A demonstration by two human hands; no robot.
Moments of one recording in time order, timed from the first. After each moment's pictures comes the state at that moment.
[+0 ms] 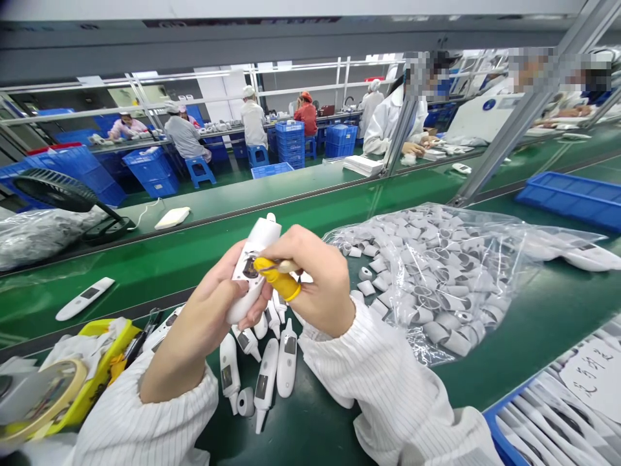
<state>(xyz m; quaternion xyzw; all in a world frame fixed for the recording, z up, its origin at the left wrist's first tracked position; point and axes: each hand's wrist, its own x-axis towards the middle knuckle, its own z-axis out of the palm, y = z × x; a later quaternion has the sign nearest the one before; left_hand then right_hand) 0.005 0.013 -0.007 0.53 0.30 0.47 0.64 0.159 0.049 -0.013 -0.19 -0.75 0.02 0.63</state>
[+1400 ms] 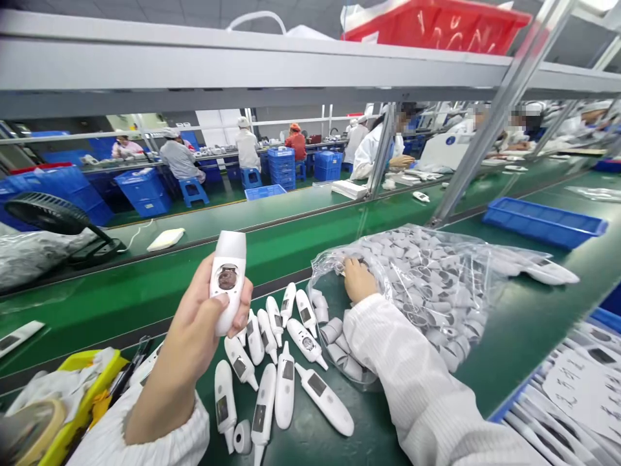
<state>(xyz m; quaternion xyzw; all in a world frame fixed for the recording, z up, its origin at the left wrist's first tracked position) -0.004 0.011 -0.003 0.54 0.34 0.56 0.53 0.256 0.145 -0.109 -0.73 -0.66 0.05 0.17</state>
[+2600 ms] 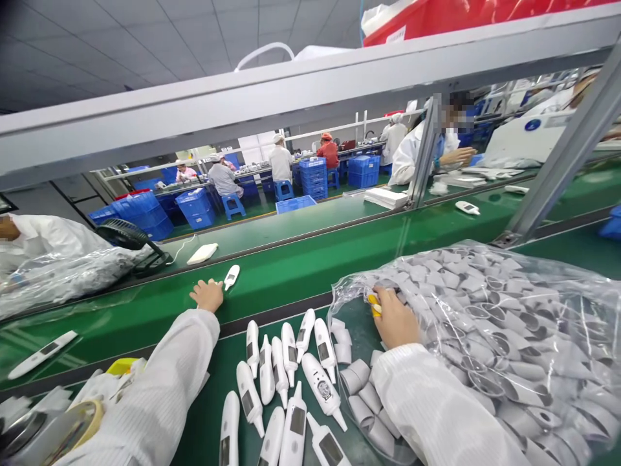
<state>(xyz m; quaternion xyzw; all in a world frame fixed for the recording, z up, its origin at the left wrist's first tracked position) -0.146 0.198 -0.127 0.38 0.88 0.29 0.04 0.301 0.169 -0.183 -0.69 -0.68 -0.05 0.24</state>
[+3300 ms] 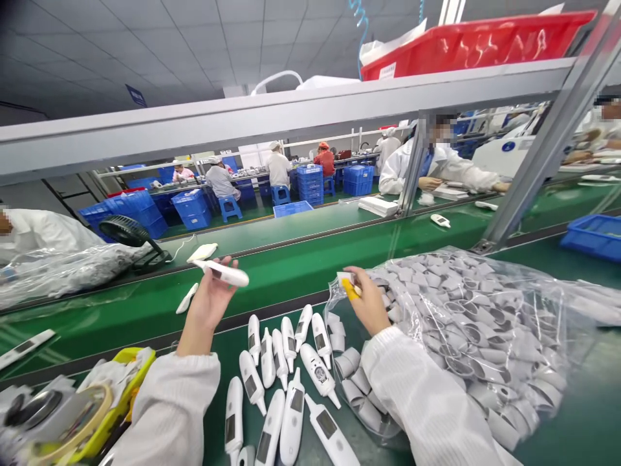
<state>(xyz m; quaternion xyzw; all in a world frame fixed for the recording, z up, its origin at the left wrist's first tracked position) -0.063 0.110 -0.046 0.33 0.39 0.74 0.45 0.249 0.150 -0.100 -0.54 -0.65 0.21 0.50</state>
